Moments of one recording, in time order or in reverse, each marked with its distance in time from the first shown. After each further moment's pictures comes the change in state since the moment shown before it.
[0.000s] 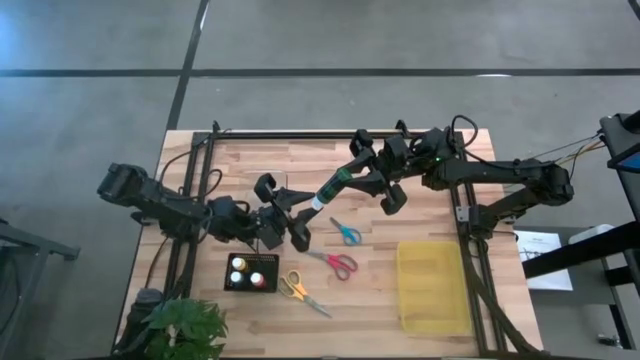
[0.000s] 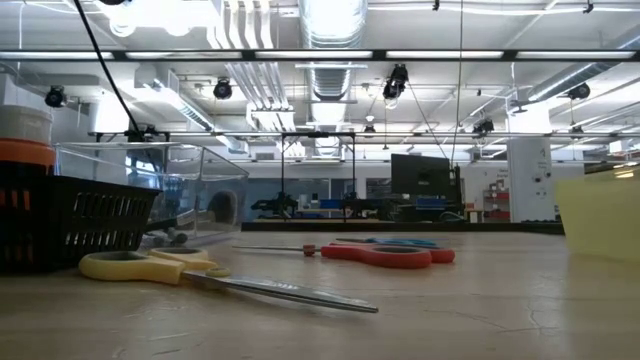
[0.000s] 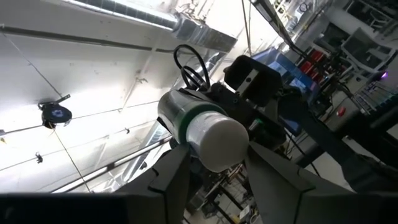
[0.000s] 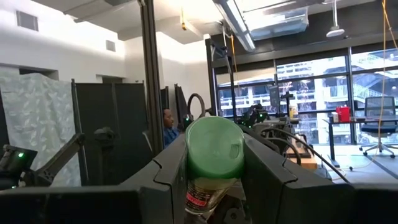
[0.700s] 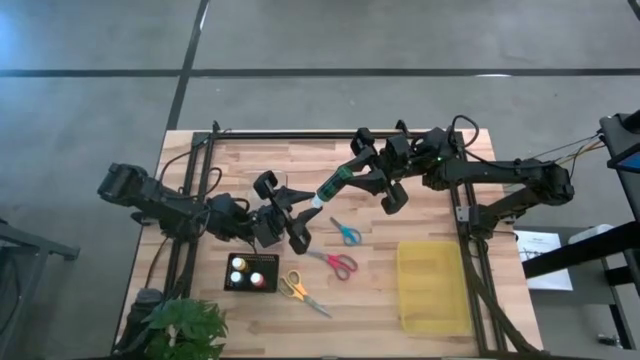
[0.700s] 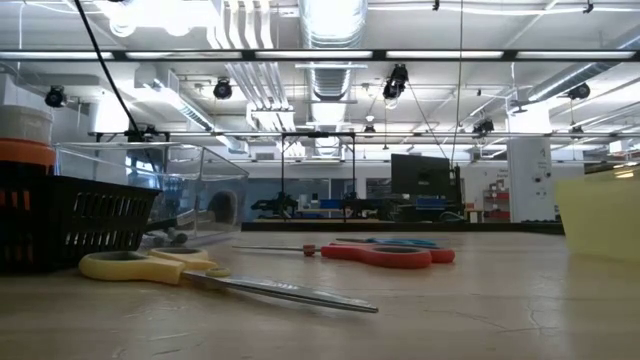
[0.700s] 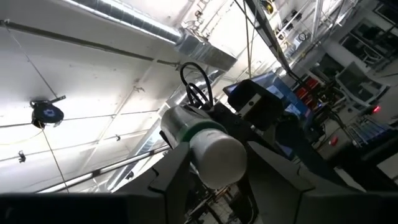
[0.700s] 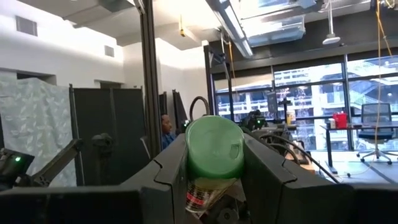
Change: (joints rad) left arm 0.010 0.001 0.025 0.019 0.073 -0.096; right arm -0.001 0.005 0.000 0.005 0.015 -0.008
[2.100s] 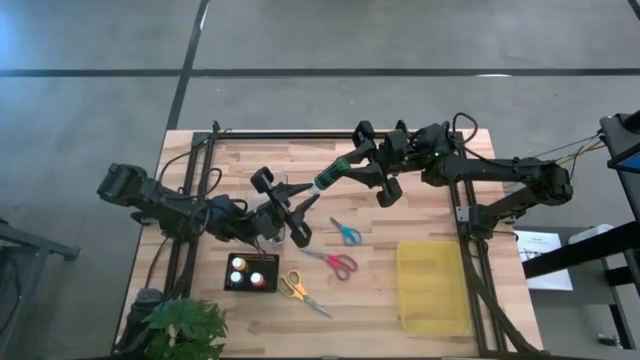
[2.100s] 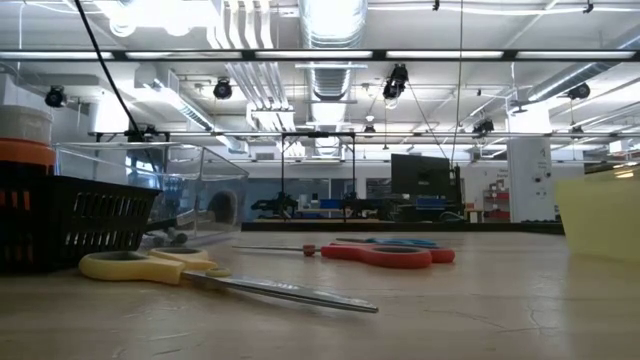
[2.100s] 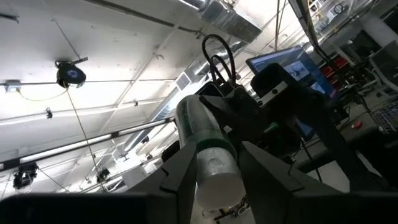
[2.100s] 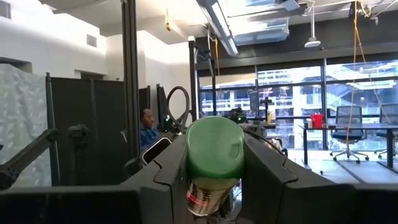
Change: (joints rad) left arm 0.022 -0.002 0.003 0.003 -0.200 -0.051; right arm 0.000 -0.009 -0.007 0.004 -0.001 -0.053
